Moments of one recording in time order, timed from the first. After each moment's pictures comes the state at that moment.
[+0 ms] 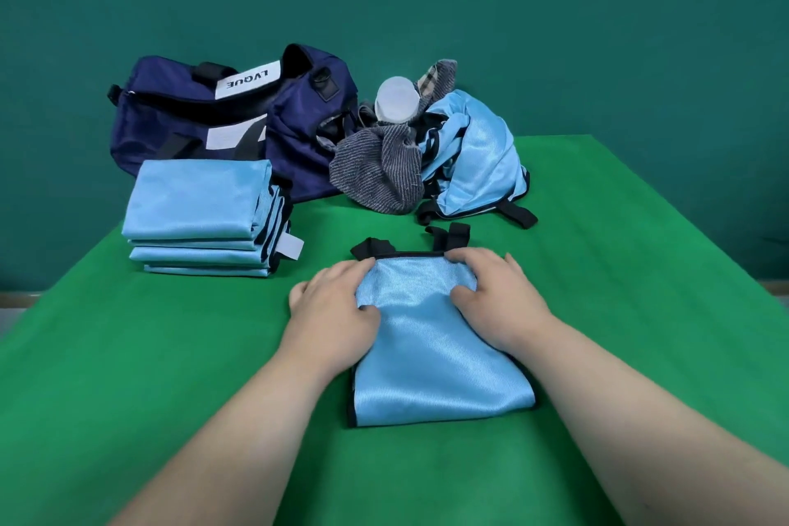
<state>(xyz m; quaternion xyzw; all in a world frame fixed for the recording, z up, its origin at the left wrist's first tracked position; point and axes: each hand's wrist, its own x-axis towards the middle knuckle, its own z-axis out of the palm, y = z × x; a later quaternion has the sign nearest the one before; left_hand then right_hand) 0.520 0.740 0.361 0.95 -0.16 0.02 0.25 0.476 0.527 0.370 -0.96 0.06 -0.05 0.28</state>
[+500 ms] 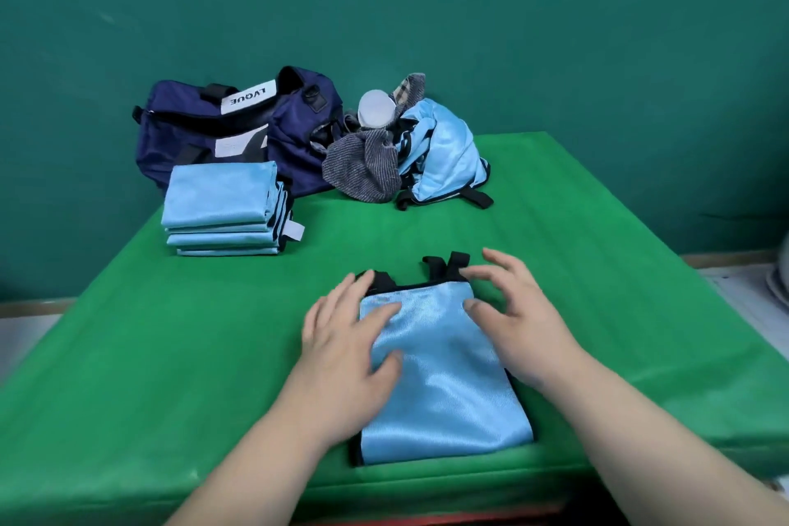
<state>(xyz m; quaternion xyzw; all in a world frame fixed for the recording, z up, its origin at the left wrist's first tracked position) 0.374 0.768 0.385 0.92 -0.30 0.05 0.24 0.333 0.536 0.388 -0.90 0.06 -0.17 0.41</state>
